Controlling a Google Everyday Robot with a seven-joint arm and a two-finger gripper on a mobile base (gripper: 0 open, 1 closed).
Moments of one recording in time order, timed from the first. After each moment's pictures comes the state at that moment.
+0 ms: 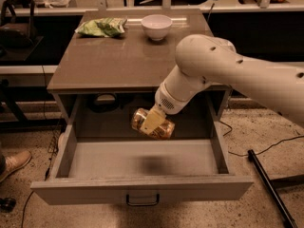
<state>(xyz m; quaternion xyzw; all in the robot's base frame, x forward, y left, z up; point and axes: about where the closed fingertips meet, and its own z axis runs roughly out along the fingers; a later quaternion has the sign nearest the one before) 0.539 -0.004 0.759 -0.52 0.82 0.15 0.18</state>
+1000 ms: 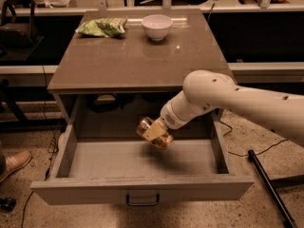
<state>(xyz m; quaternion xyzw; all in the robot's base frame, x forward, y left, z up) 0.565 -0.018 0.681 -0.42 0.86 0.18 0.21</state>
